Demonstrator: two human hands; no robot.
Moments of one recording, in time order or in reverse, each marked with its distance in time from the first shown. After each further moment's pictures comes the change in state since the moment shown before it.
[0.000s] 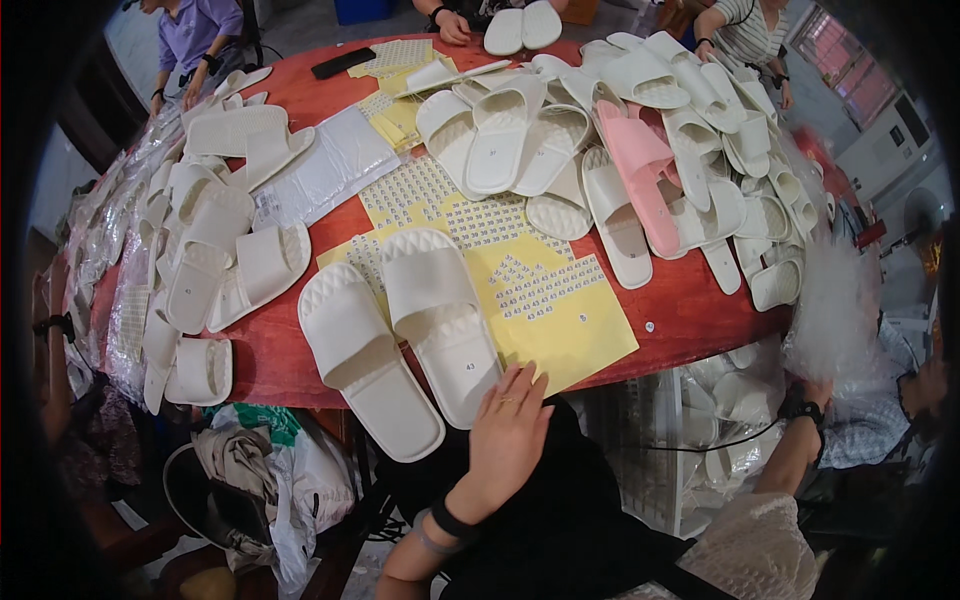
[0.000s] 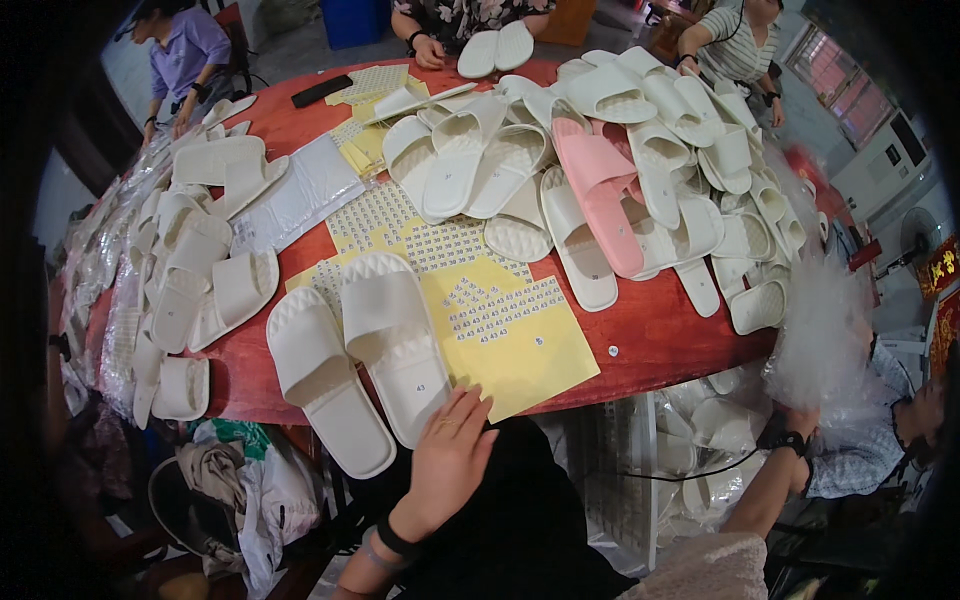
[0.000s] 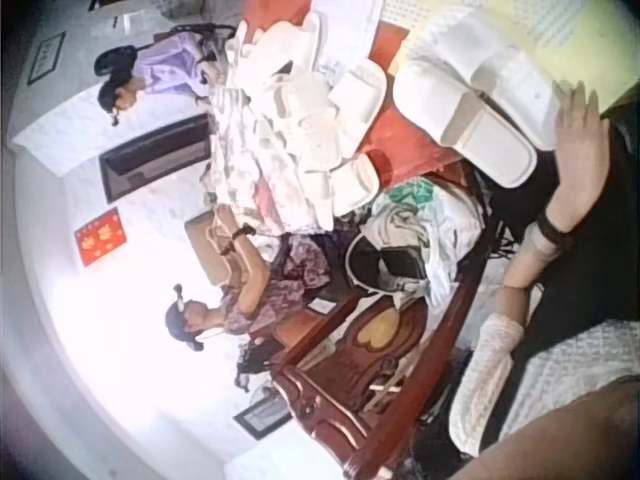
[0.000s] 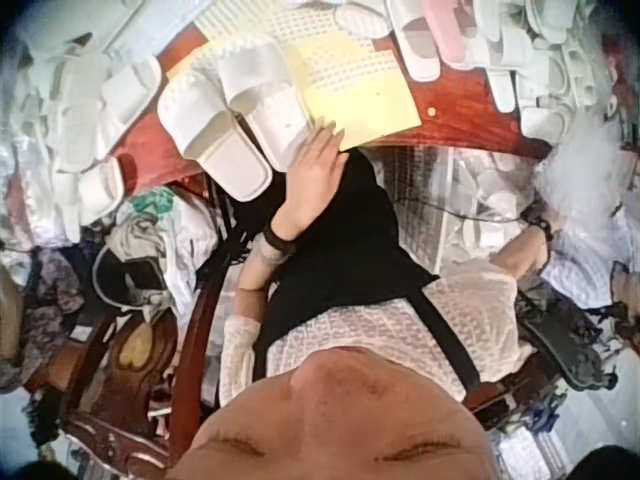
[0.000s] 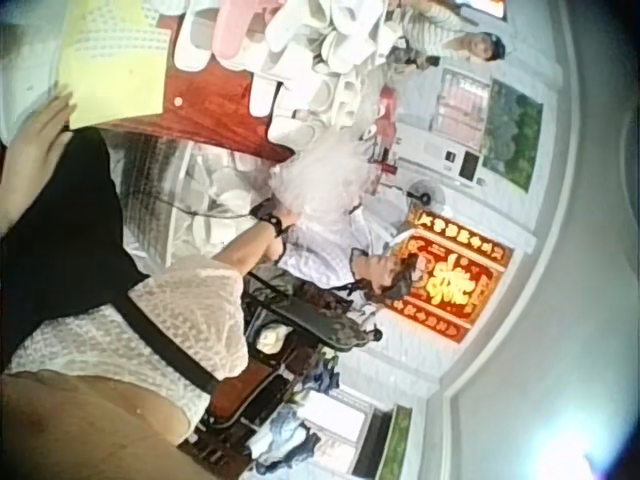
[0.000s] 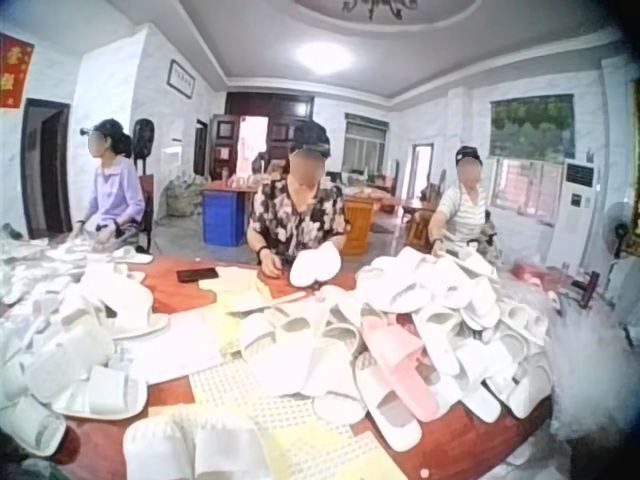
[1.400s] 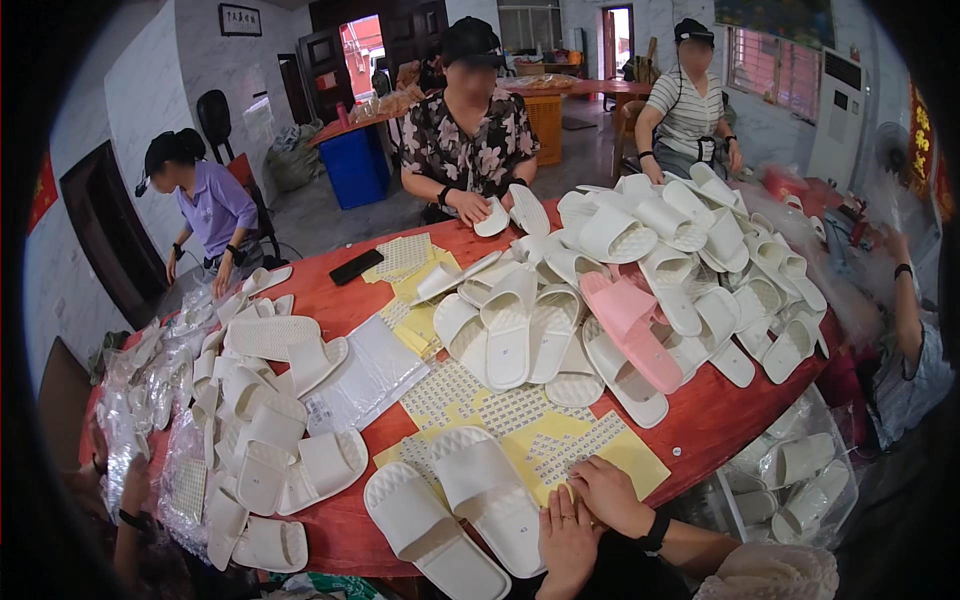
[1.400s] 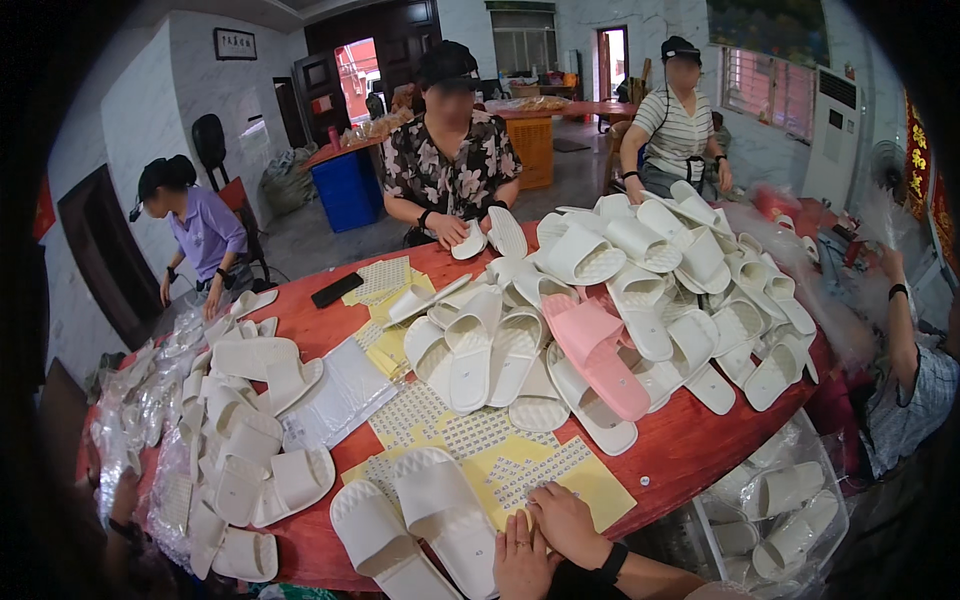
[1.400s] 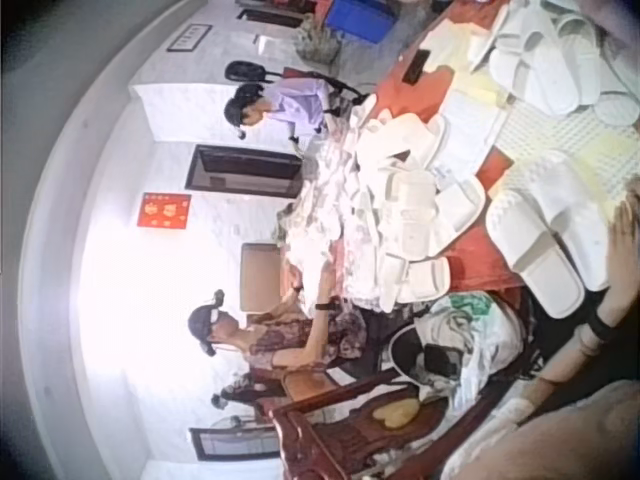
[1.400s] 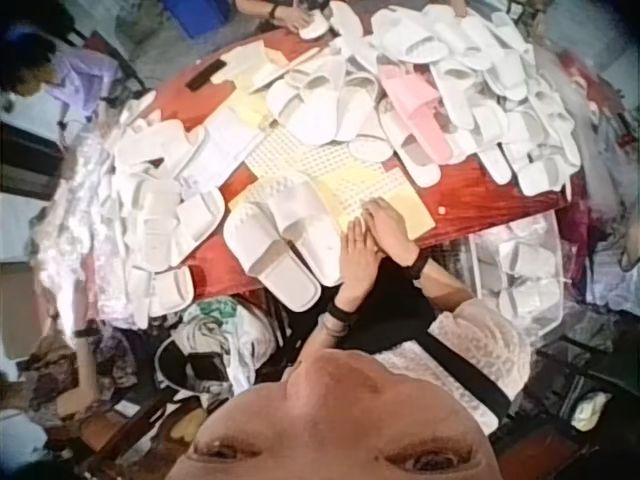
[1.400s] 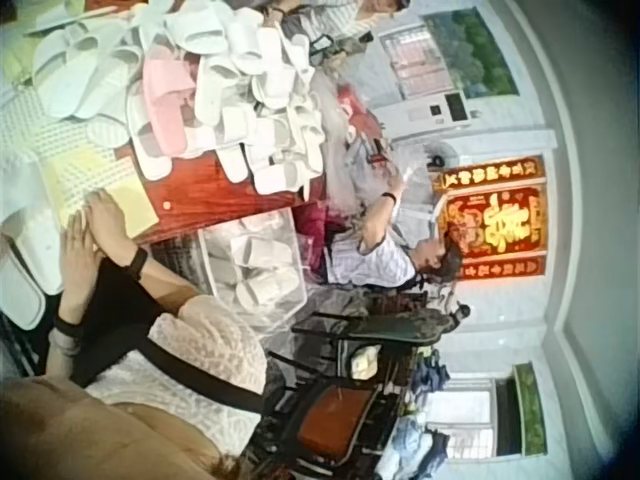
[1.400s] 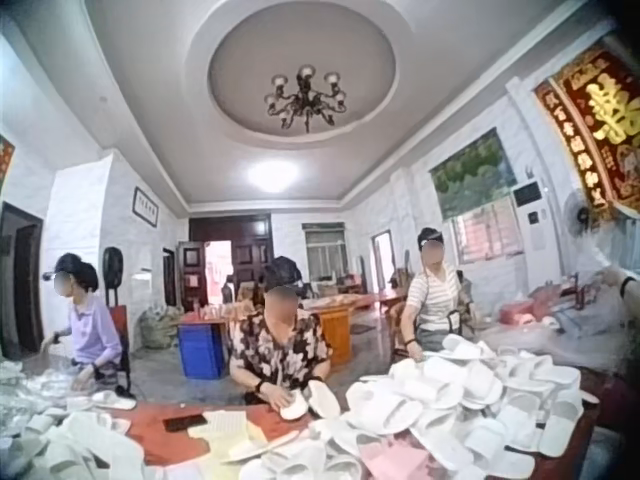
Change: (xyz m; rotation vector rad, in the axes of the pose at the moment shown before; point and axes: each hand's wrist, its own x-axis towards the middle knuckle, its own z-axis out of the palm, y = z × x) left_hand 0.021 -0.042 0.076 0.423 0.008 0.069; right_hand -0.142 -0.717 -0.102 0.782 -0.424 -0.498
